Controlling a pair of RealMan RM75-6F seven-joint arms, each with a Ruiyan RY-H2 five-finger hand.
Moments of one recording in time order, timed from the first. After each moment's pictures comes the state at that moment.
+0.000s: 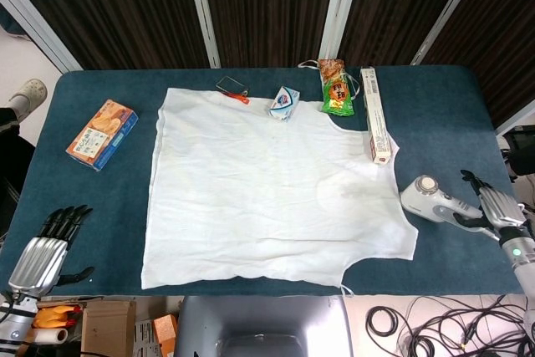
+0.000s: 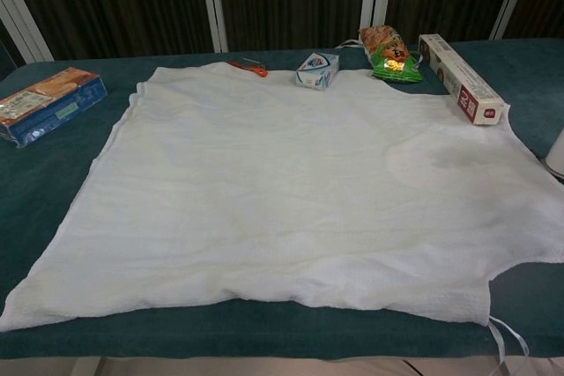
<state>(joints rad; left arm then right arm) -0.18 -1.10 0.03 -1.59 1.59 1.39 -0.05 0.39 -1.19 0.04 -1.08 -1.33 0.84 0.51</state>
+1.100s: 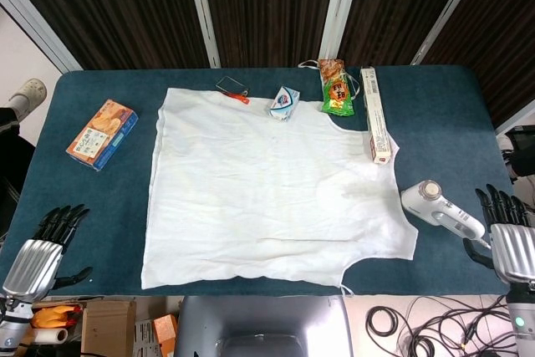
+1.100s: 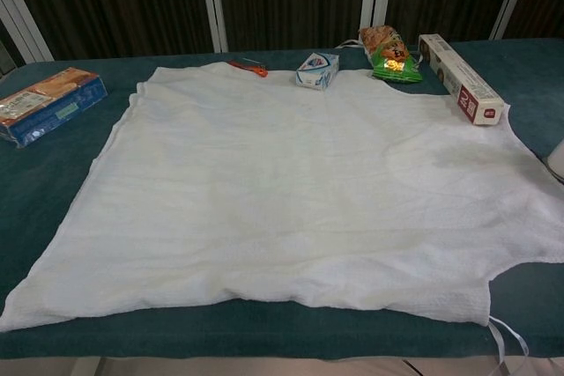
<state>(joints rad) -0.15 -1.11 0.04 -1.55 1.67 1.49 -0.09 0.10 -1.09 0.05 -1.63 -1.35 1.42 -0.14</state>
